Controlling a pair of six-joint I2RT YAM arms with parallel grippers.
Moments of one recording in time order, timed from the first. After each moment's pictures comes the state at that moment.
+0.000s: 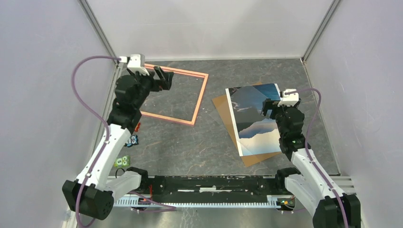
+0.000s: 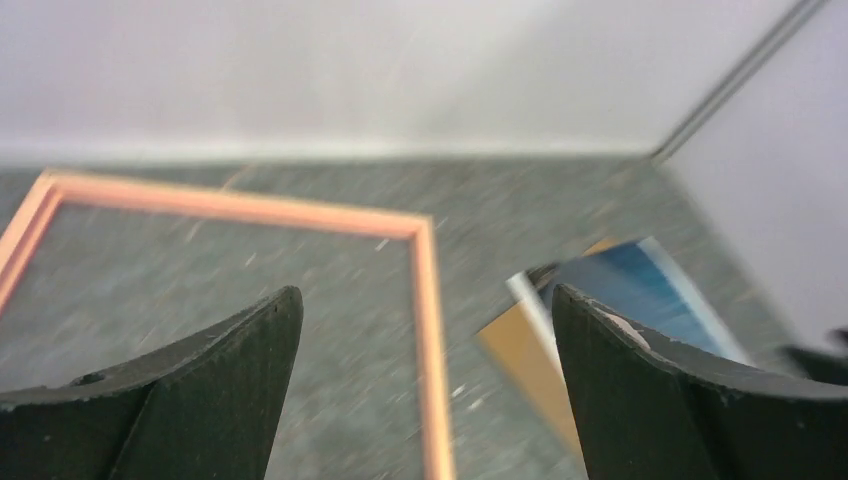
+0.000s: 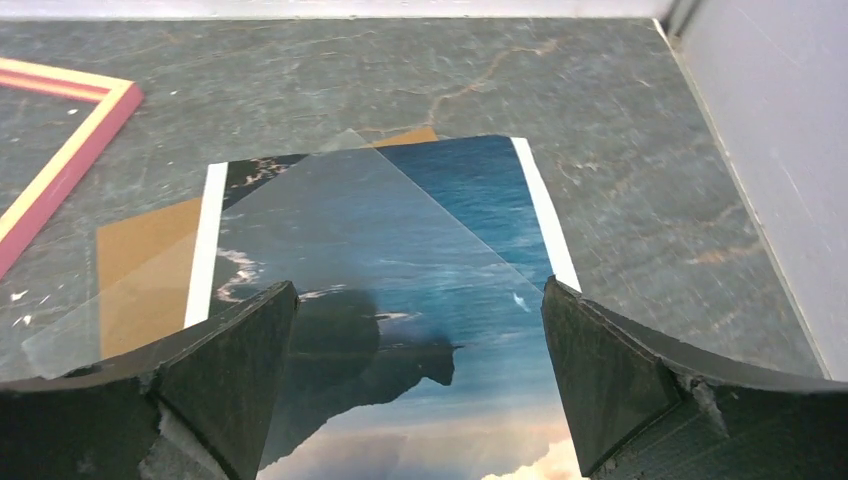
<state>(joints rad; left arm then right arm) -0.25 1.05 0.96 0.00 0.04 -0.26 0.16 0.83 0.41 0.28 0.14 0.01</state>
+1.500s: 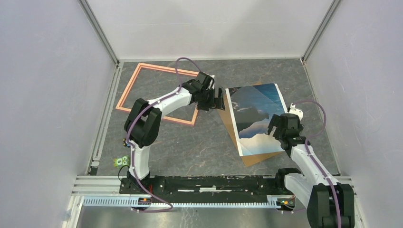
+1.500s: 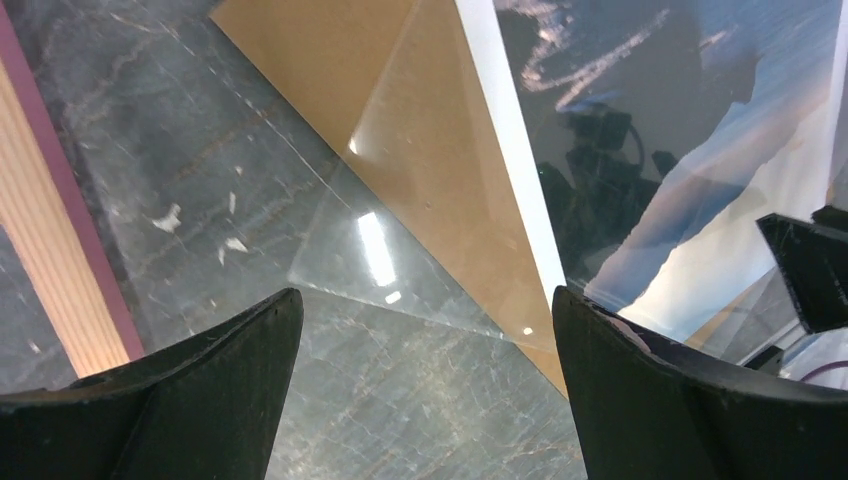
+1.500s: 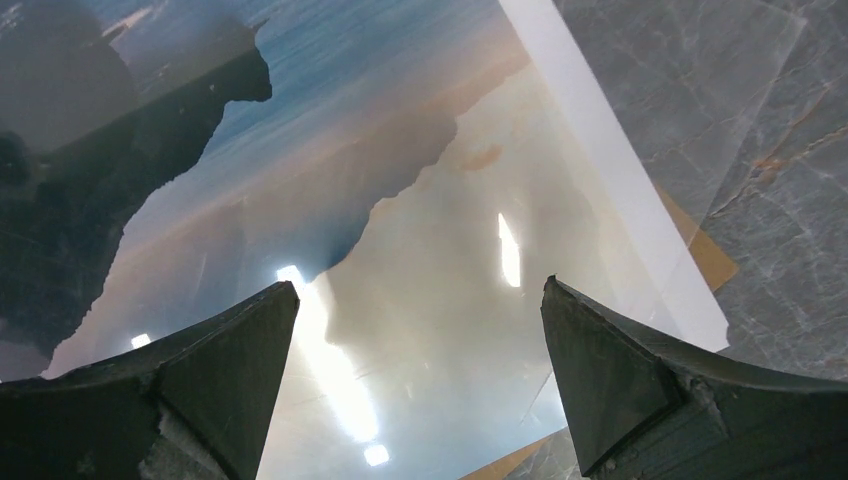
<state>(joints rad) -0.65 1.99 1.52 -0.45 0.20 -0.52 0.05 0.93 0.38 -0.26 0.29 0.37</state>
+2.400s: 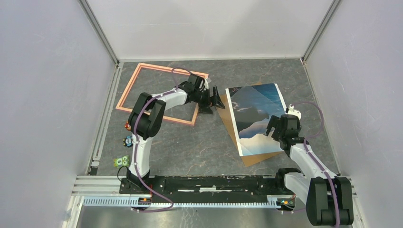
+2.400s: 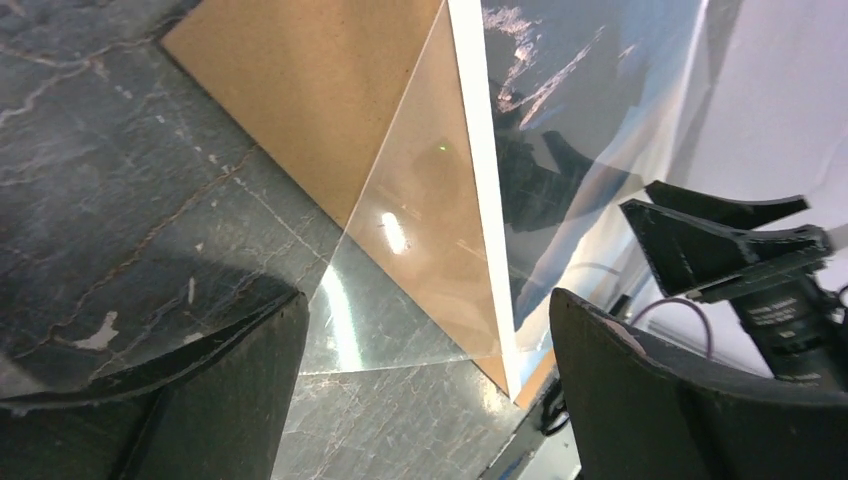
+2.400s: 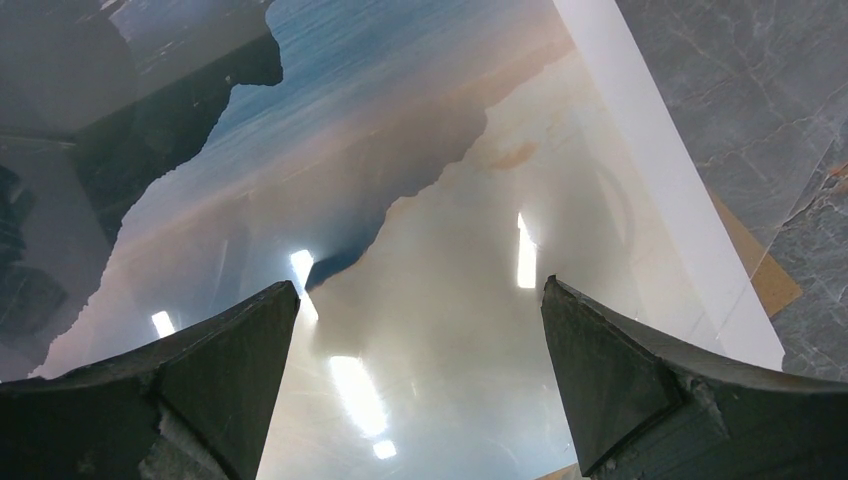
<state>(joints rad) -0.52 2.14 1.49 -0.26 0.58 -0.63 0.02 0.99 0.34 -0.17 0.19 0.36</state>
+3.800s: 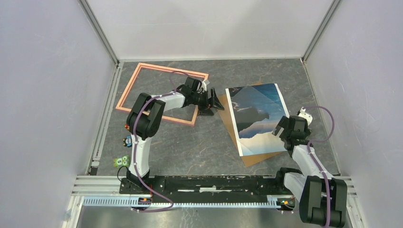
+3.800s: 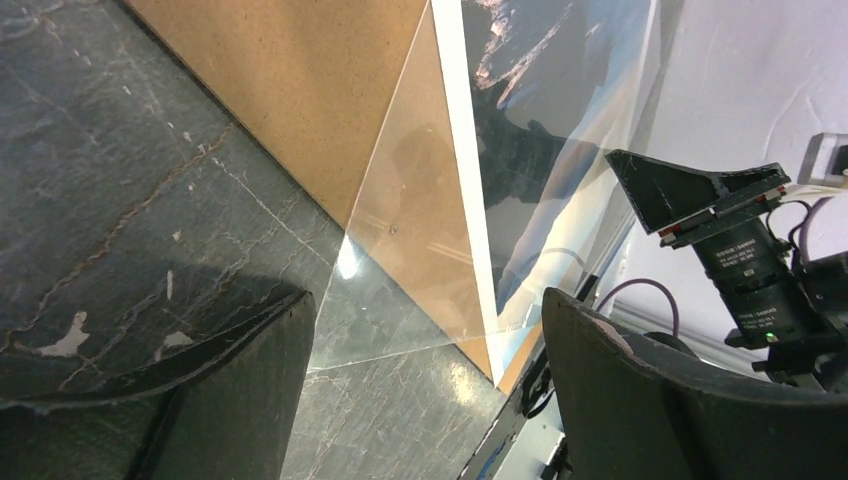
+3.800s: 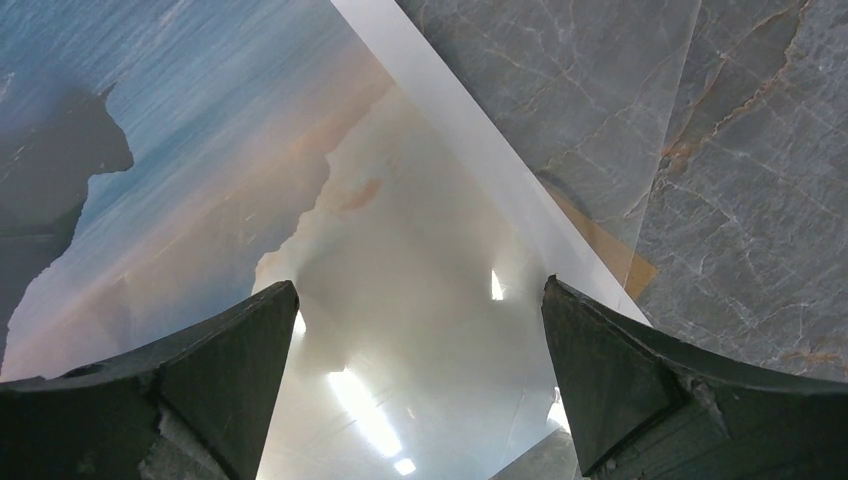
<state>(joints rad) -0.50 2.13 1.38 -0.09 0.69 -0.70 -0.13 0.98 0.31 -0.13 0.24 0.36</state>
